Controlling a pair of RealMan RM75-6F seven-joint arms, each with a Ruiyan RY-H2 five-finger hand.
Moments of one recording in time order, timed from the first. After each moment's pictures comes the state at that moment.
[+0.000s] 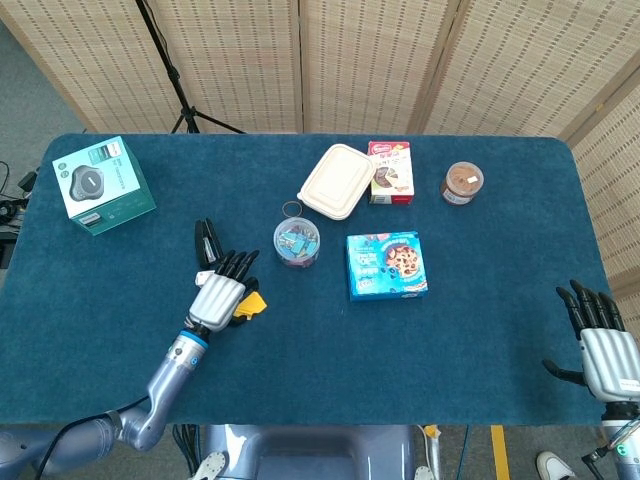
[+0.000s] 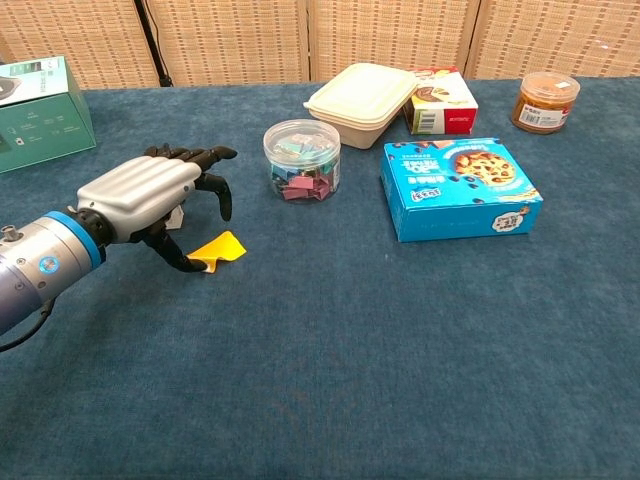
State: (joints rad) left arm -0.61 -1.81 -0.13 -1.18 1.38 1.08 0.30; right arm 0.08 -1.09 0.06 -1.60 -1.48 1.44 0.00
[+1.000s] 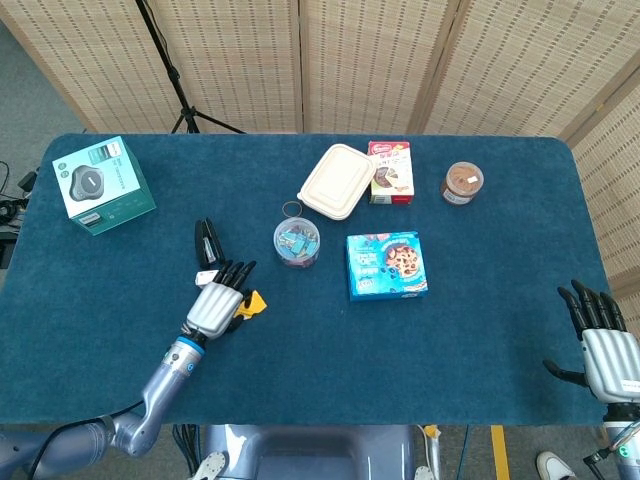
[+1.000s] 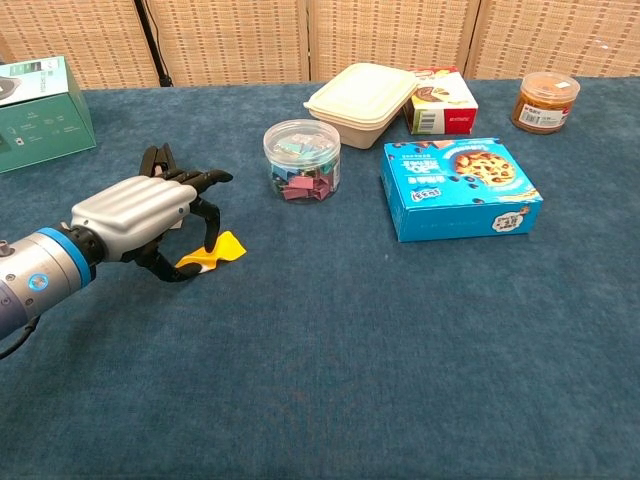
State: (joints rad) left arm -0.60 -1.78 -0.09 -1.22 1.35 1.04 0.34; right arm 0.08 -1.08 0.06 -1.60 -1.48 1.44 0.01
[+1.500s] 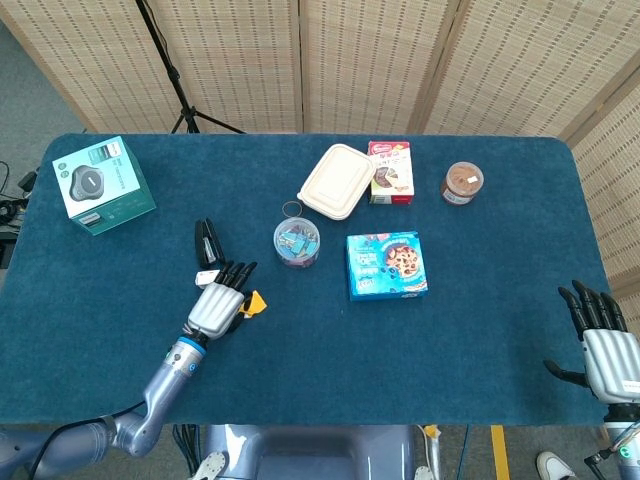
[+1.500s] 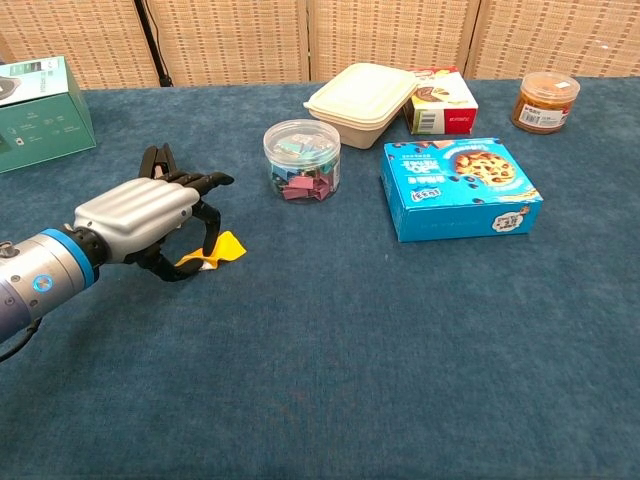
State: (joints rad) left arm -0.60 -1.79 -0.10 -1.23 1.32 1.04 0.38; right arm 0.08 -1.08 0.06 -1.60 -1.48 1.45 0.01
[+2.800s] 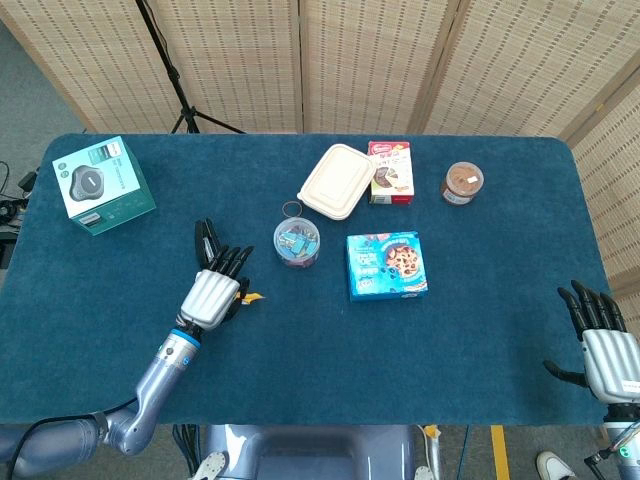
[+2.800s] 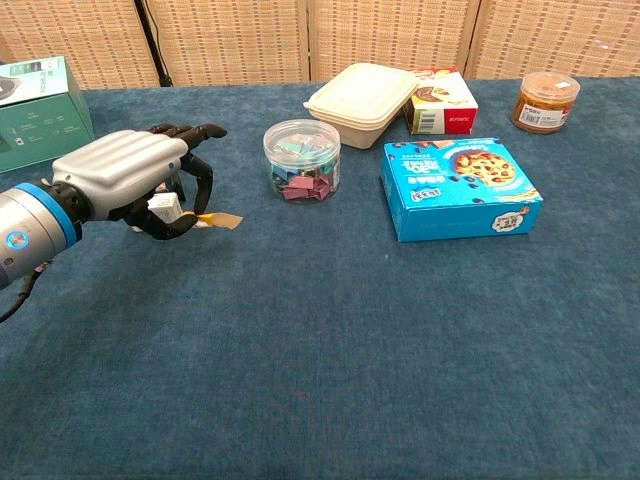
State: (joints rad) left arm -0.61 -1.69 -0.13 -1.37 1.32 1.10 0.43; right arm 0.08 -1.08 0.06 -1.60 -1.48 1.44 0.01
